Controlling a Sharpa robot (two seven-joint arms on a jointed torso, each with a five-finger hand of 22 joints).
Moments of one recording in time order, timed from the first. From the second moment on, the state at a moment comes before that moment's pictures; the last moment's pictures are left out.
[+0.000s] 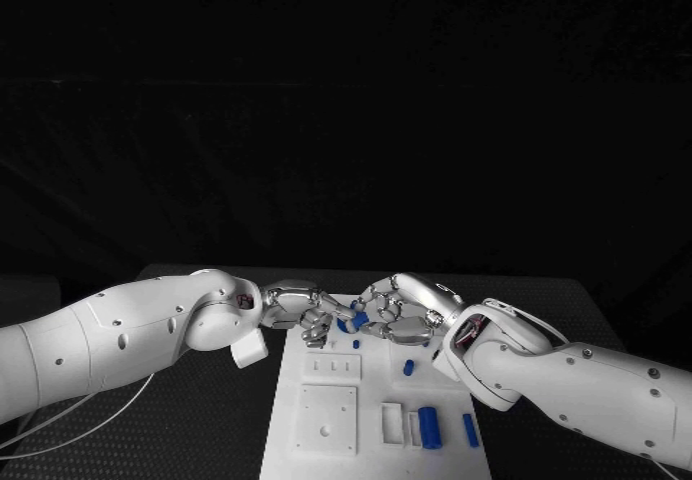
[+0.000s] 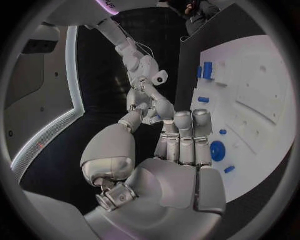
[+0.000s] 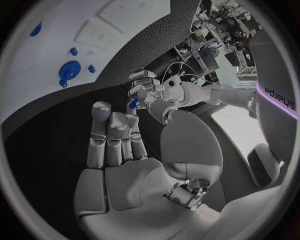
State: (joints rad) left arm 1.31 -0.73 -0.16 1.30 -0.39 0.39 0.05; left_hand 0.75 -0.08 0.55 -0.16 0.07 0.92 0.10 0.13 0.78 1.29 -0.03 0.91 0.63 1.11 -0.14 1.32 0.73 0.07 0.88 -0.11 1.11 1.30; right arm 1.13 -0.72 -0.02 1.57 -1.29 -0.47 0.05; right_hand 1.09 -0.14 0.75 -0.21 0.05 0.99 0.05 0.37 0.45 1.04 -0.03 1.23 0.93 1.29 -0.14 1.22 1.01 0.24 1.22 -0.04 0.85 1.31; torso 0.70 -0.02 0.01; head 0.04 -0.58
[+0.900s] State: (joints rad) left arm 1.31 -0.73 -0.16 1.32 -0.37 0.25 0.05; left_hand 0.80 -0.05 0.54 -0.15 0.05 0.87 0.12 0.10 0.73 1.28 -0.01 0.91 0.63 1.11 -0.12 1.32 0.73 0.07 0.88 -0.11 1.11 1.30; right arm 1.13 -0.71 -0.02 1.57 -1.11 -0.51 0.00; right_hand 1.08 -0.13 0.76 -0.22 0.05 0.99 0.05 0.37 0.45 1.04 -0.03 1.23 0.93 1.29 -0.14 1.22 1.00 0.24 1.22 -0.04 0.85 1.31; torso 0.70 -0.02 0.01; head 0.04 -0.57
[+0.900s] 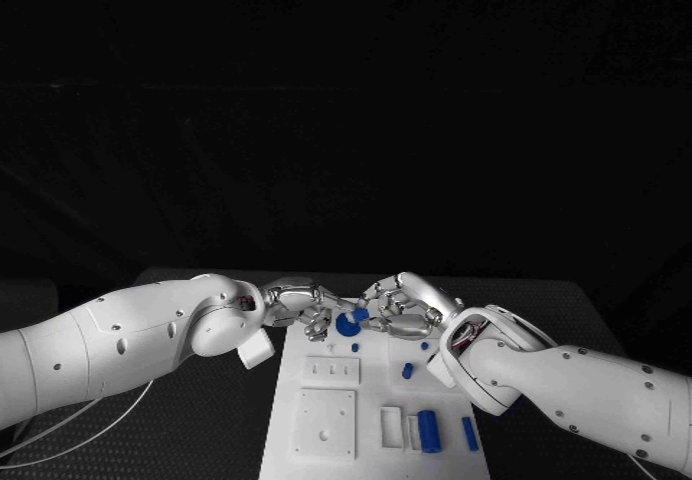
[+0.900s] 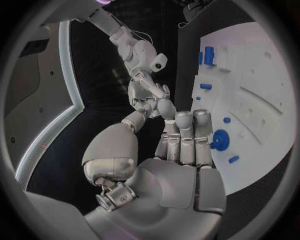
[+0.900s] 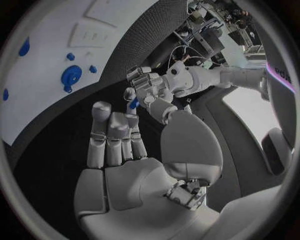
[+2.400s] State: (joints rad) left arm 1.31 -0.72 -0.16 1.32 -0.34 0.23 0.05; left_hand 0.86 0.01 0.51 -0.16 0.05 1.02 0.07 0.18 0.71 1.30 -0.04 0.92 0.62 1.12 -0.14 1.32 0.73 0.09 0.88 -0.11 1.11 1.31; right arm 1.12 -0.69 -0.02 1.57 -1.10 -0.52 0.00; right_hand 1.07 -0.13 0.77 -0.23 0.05 0.99 0.05 0.37 0.45 1.04 -0.03 1.22 0.93 1.30 -0.14 1.22 1.00 0.25 1.22 -0.04 0.85 1.31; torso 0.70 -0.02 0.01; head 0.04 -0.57
